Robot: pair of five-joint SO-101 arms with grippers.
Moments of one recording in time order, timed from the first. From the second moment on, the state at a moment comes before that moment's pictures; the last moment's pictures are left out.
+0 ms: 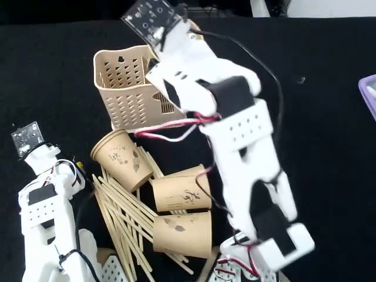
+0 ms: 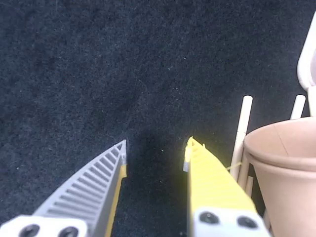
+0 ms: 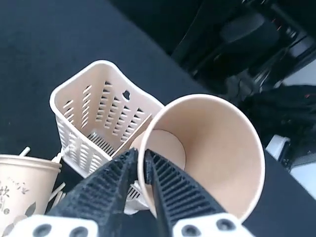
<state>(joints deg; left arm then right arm) -28.2 -52.4 77.6 38.5 5.0 -27.3 -1.9 -29.1 77.1 24.7</state>
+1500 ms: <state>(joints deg) -28.2 -52.4 78.1 38.4 5.0 -28.6 -35.3 37.3 90.9 13.5</state>
